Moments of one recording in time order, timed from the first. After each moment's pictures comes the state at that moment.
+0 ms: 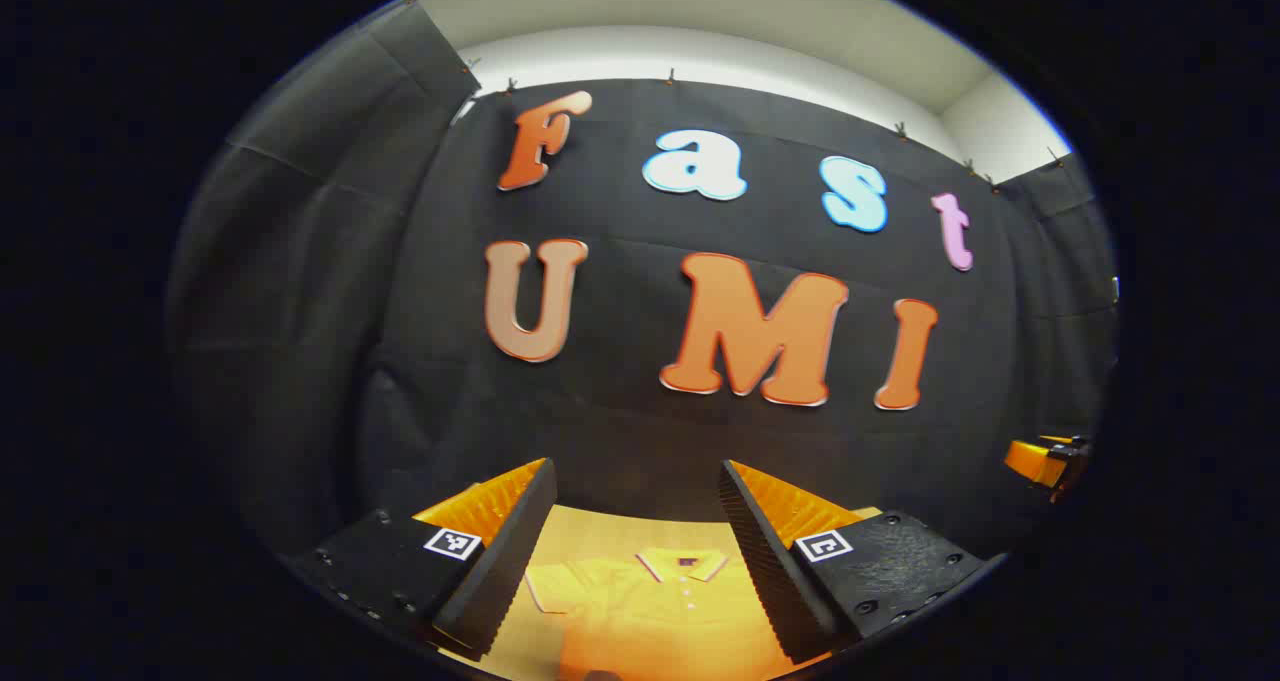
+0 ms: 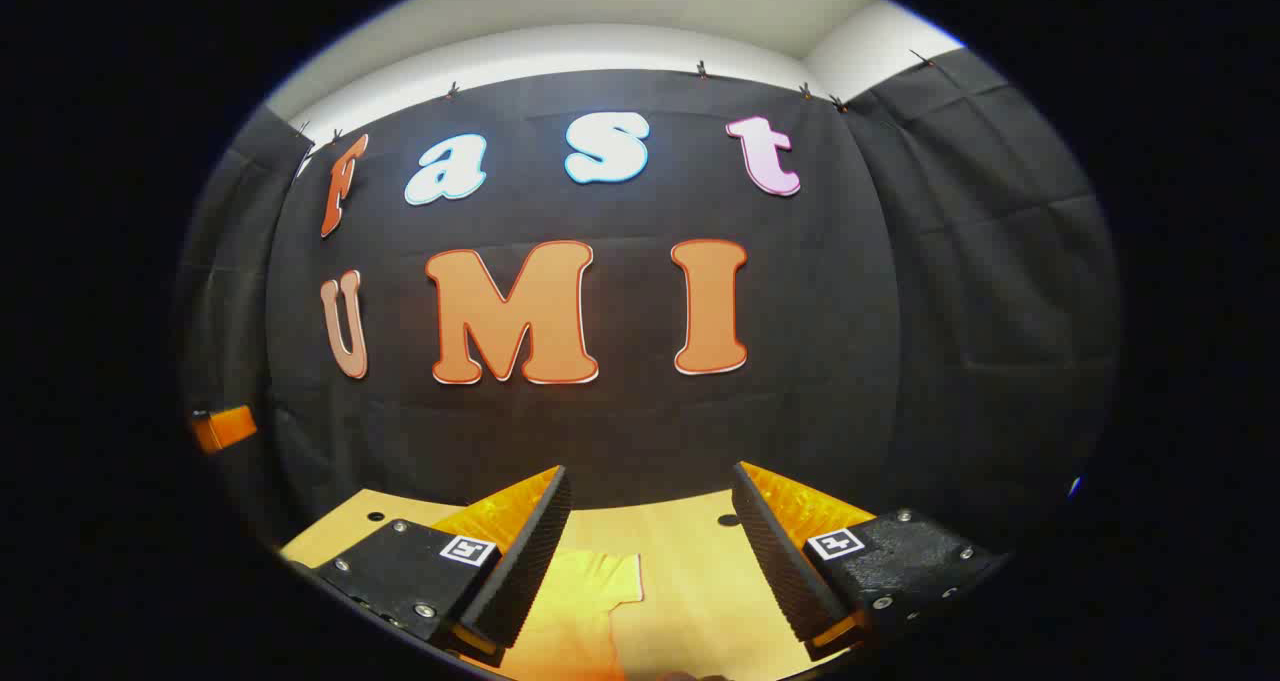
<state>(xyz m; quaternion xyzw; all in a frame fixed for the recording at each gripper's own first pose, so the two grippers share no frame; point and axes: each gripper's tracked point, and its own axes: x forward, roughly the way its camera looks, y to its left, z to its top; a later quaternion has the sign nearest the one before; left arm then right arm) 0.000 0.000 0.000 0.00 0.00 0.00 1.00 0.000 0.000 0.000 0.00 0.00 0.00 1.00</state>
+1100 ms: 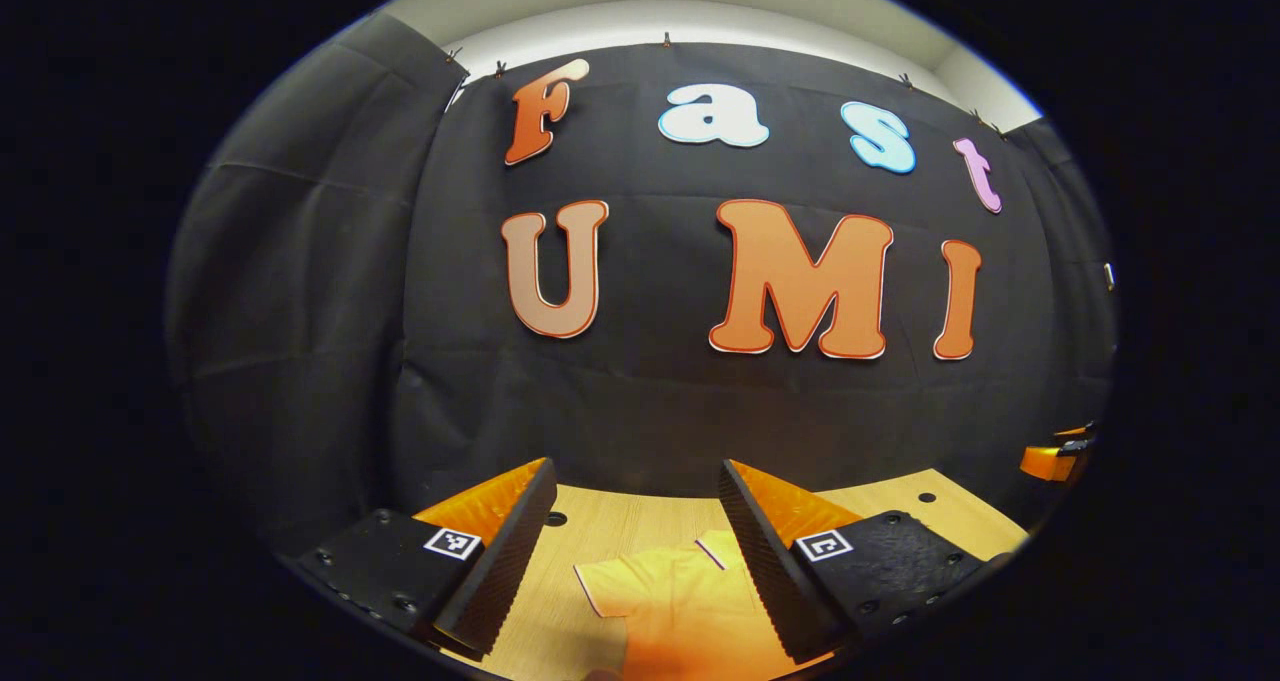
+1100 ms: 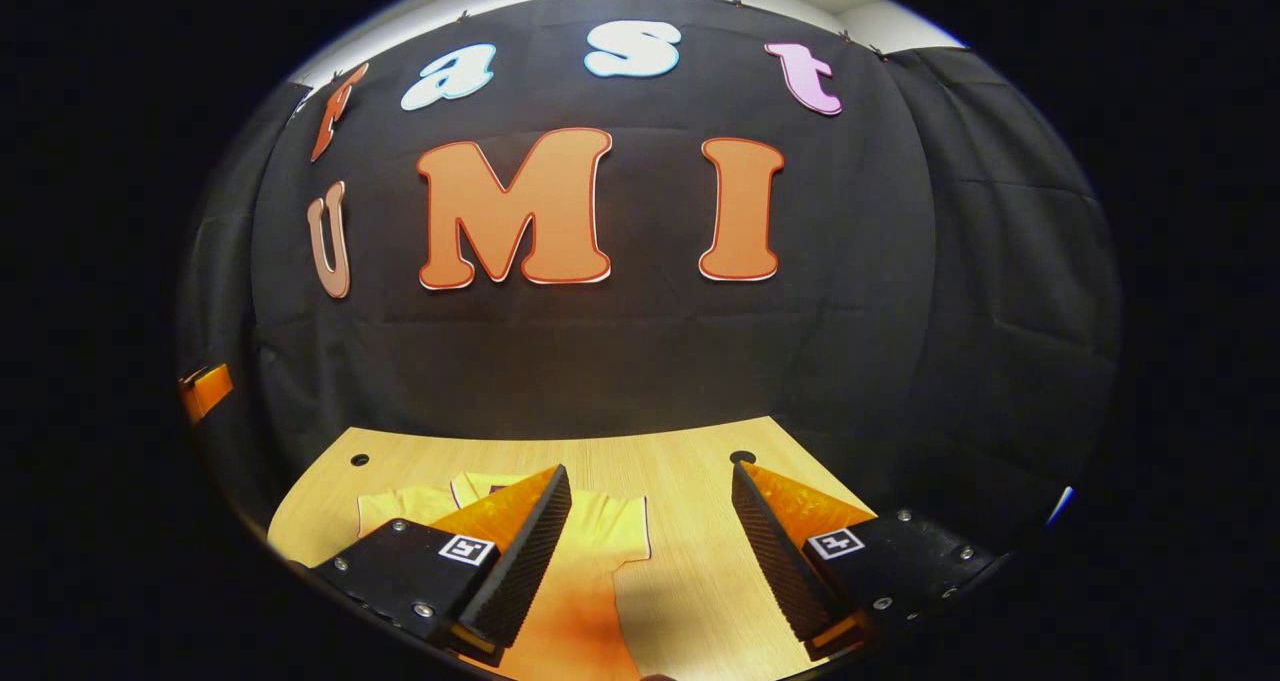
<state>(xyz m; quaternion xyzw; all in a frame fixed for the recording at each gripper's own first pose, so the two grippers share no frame) 0.053 0.017 -0.046 0.05 0.05 0.00 1.00 0.039 0.032 -0.085 -0.03 0.14 0.00 0.99</state>
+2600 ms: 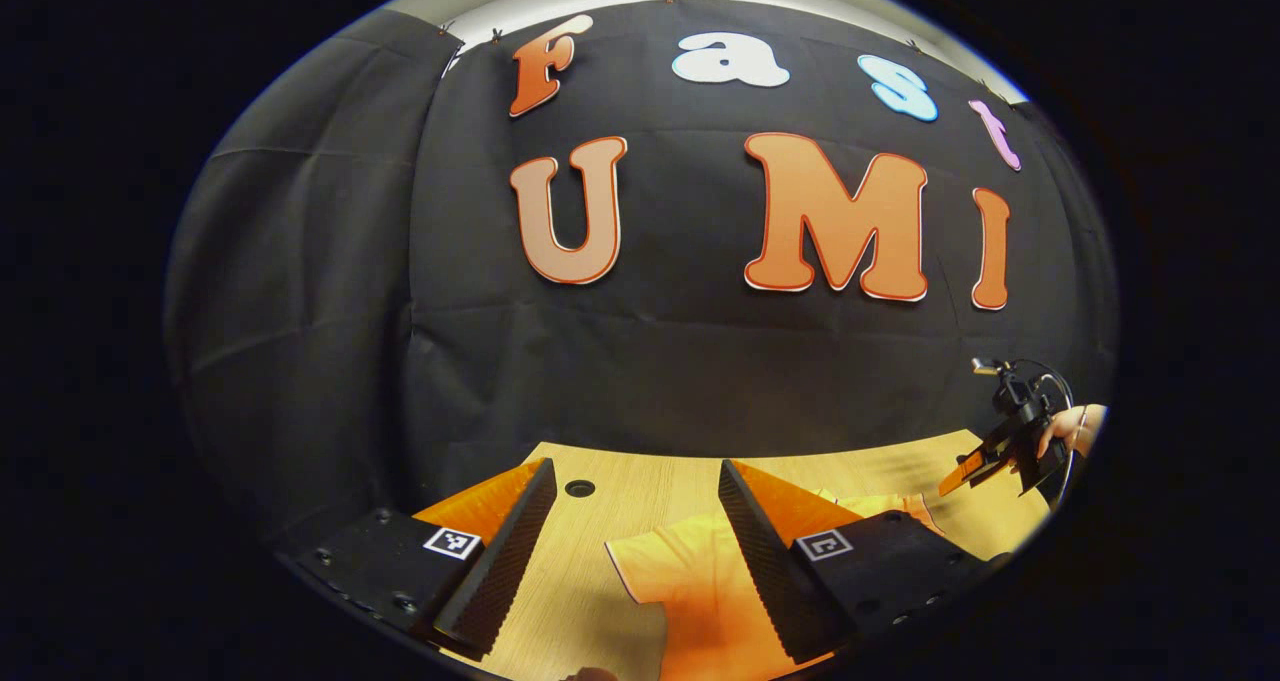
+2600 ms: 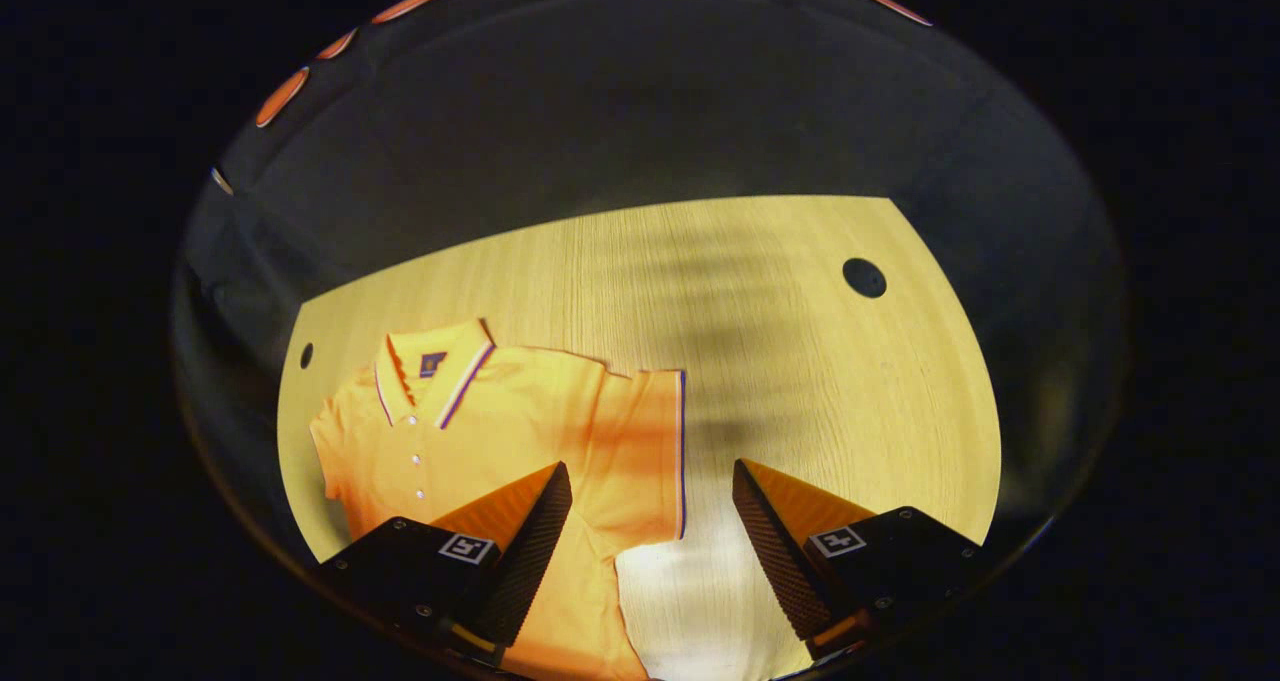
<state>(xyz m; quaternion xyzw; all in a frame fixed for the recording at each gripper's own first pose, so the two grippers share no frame) 0.057 0.022 -0.065 0.06 0.13 0.04 0.99 0.197 0.047 -0.332 -0.02 0.56 0.04 0.83</state>
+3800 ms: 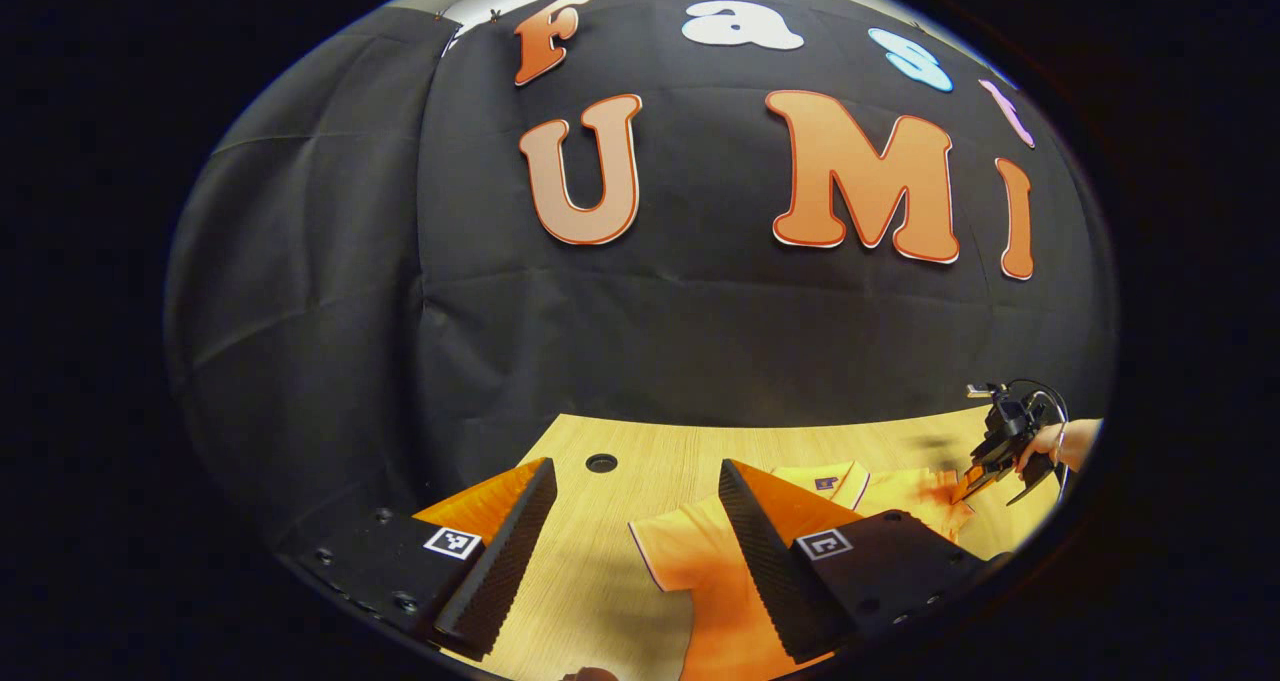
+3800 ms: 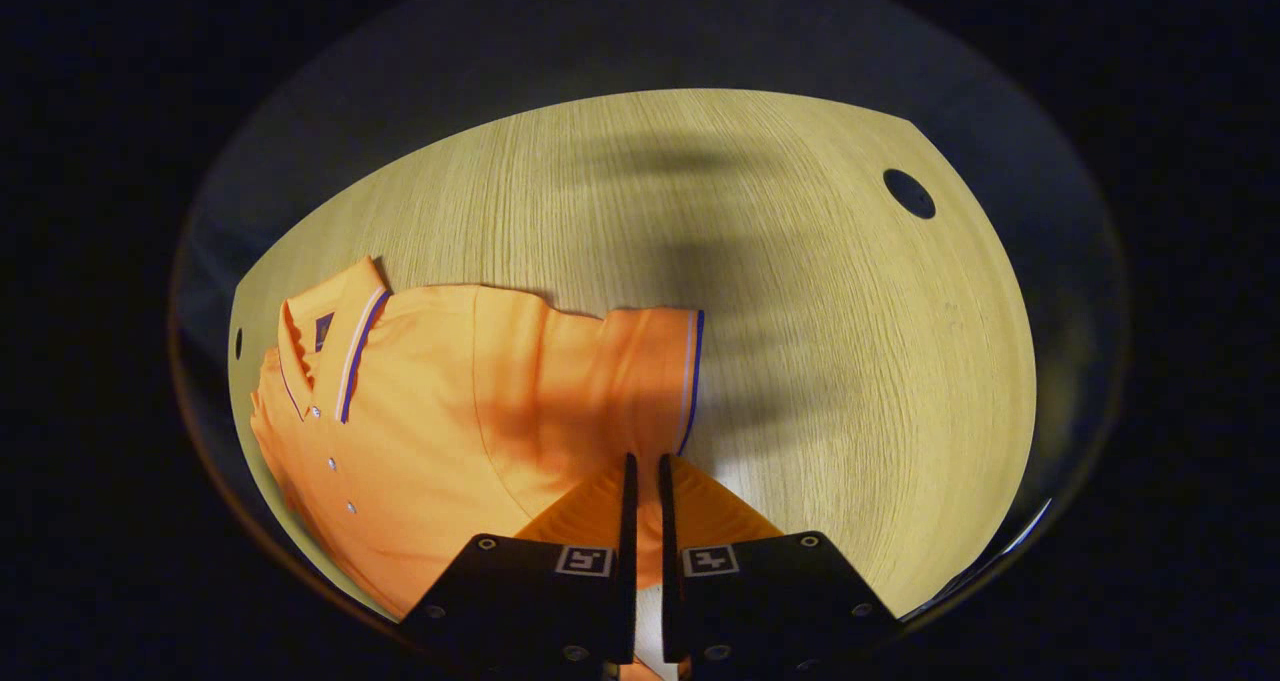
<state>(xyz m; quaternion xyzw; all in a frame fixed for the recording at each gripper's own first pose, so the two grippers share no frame) 0.073 0.047 -0.094 0.08 0.17 0.07 0.98 0.199 0.048 -0.410 -0.02 0.63 -0.01 0.78</state>
